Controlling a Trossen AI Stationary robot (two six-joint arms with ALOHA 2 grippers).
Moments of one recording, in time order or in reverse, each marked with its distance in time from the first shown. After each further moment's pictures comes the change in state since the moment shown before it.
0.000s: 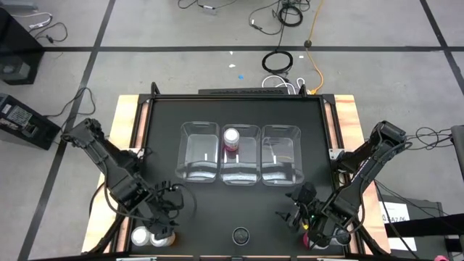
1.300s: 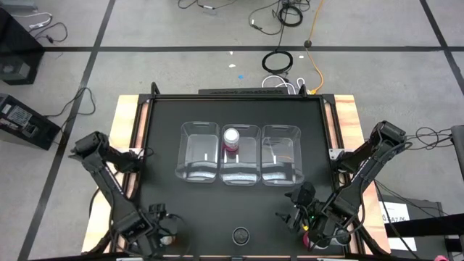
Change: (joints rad) left arm -0.179 0.196 -0.047 0.053 0.116 -0.105; right arm 0.000 0.000 0.000 0.008 0.000 -0.087
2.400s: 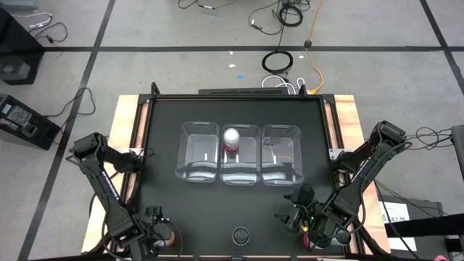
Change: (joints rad) left arm -0.085 0.000 -0.087 0.070 -0.060 0.001; right arm 0.000 0.000 0.000 0.051 0.000 0.039
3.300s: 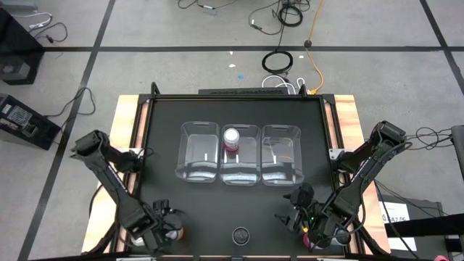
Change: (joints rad) left arm 0.133 -0.015 0.006 0.001 0.015 0.000; right arm 0.000 0.000 0.000 0.002 0.000 -0.084
